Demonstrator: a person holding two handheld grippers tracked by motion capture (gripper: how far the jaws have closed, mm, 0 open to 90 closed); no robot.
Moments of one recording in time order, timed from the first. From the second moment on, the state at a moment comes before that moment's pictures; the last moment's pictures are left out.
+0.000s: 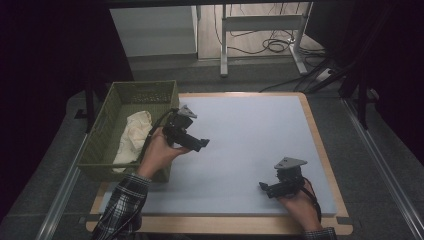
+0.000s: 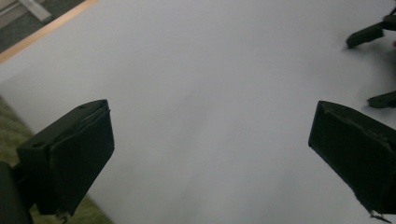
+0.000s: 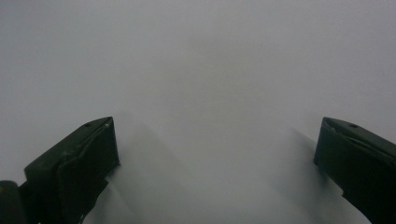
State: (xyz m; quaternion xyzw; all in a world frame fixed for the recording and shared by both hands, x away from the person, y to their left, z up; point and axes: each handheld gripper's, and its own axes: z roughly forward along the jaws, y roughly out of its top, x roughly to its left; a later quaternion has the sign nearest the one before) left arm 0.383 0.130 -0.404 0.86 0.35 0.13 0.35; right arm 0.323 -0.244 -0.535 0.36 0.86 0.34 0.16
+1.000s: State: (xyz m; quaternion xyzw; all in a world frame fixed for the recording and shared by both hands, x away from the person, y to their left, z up) left arm 0.433 0.260 -0.417 0.80 0.47 0.18 0.32; right arm 0.323 -0.244 -0.535 0.36 0.86 0.34 0.17
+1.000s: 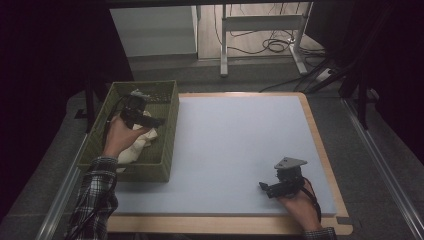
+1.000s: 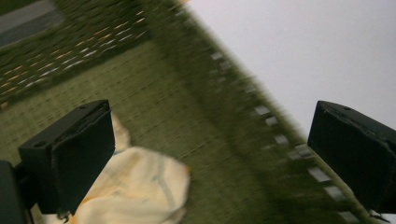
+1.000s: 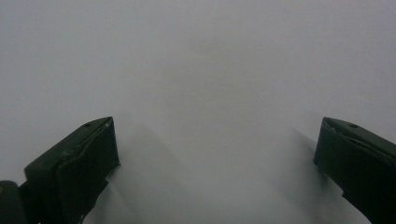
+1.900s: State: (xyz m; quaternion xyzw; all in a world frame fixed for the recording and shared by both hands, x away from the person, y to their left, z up) left arm 0.485 0.311 -0.506 0.80 0.58 0.07 0.11; right arm 0.323 -0.244 -0.535 0.36 0.86 0.34 0.17
